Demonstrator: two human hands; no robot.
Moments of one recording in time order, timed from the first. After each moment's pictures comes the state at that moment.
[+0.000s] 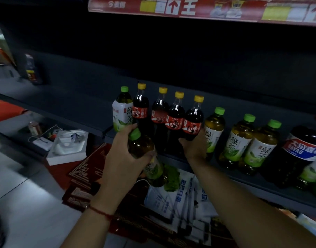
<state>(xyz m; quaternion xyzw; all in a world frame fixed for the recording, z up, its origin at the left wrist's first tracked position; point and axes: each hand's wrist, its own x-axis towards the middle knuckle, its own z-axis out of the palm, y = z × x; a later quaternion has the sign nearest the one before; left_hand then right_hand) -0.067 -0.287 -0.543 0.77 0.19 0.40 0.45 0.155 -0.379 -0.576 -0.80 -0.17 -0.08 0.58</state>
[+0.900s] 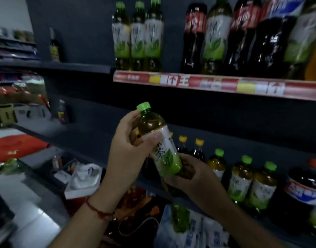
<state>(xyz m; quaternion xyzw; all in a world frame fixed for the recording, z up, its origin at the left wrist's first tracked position) -0.089 -0.306 -0.385 0.69 0.08 0.50 0.52 0.020 -0.454 -0.416 -0.71 -0.45 0.11 0.53</state>
